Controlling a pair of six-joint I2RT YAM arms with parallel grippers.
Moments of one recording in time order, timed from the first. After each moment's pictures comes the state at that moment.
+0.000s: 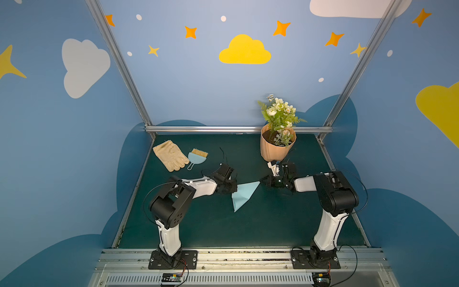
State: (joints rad) left arm -0.58 1.85 0.99 -0.13 0.17 -0.66; right arm 0.26 1.92 0.83 0.28 -0.67 0.36
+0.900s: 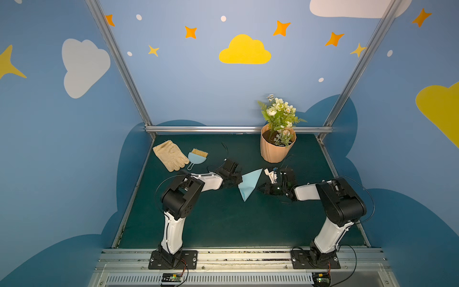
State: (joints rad) left arm -0.59 2.01 1.16 0.00 0.11 -0.85; right arm 0.35 1.81 0.68 0.32 -0.71 0.42
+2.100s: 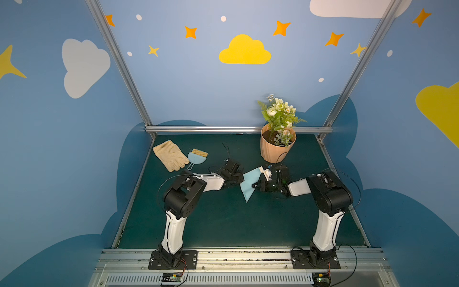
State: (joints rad) left arm -0.61 2.03 1.16 0.05 0.08 -0.90; right arm 0.38 1.96 0.78 0.41 -0.78 0.40
